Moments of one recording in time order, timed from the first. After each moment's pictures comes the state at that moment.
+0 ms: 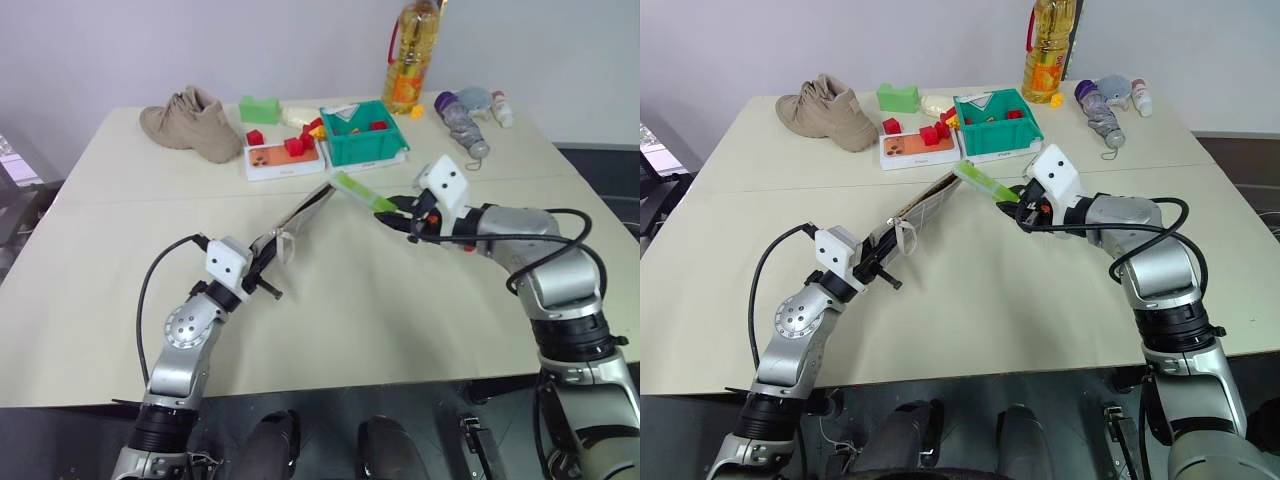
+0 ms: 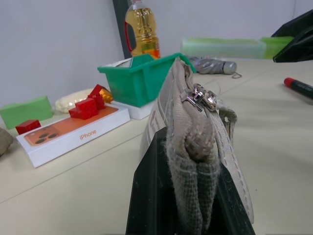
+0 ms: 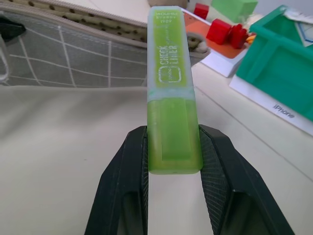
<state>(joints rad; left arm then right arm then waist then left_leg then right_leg) -0.17 0.25 -0.03 -0.09 -0.18 -0.12 -0.48 -0.64 -0.62 0.07 -0.15 0.25 0.70 0.78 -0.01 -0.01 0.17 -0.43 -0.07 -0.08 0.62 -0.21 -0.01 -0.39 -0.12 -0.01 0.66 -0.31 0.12</state>
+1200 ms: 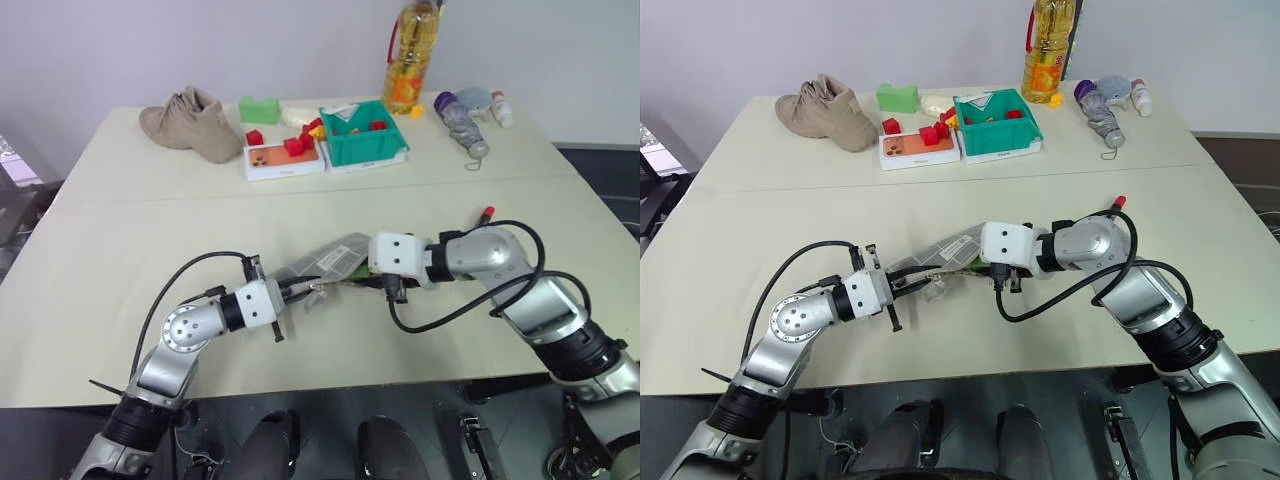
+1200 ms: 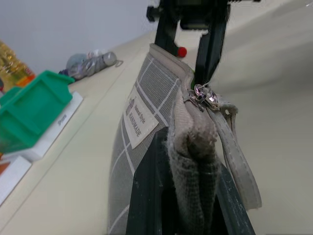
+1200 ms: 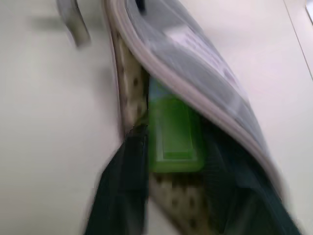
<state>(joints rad) -0.20 0.47 -0.20 -0.08 -0.07 -0.32 -0.80 -0.62 -0.76 0.39 -0.27 0.04 0.46 1.05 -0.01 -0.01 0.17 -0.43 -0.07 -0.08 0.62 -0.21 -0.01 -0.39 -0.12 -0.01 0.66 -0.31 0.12</state>
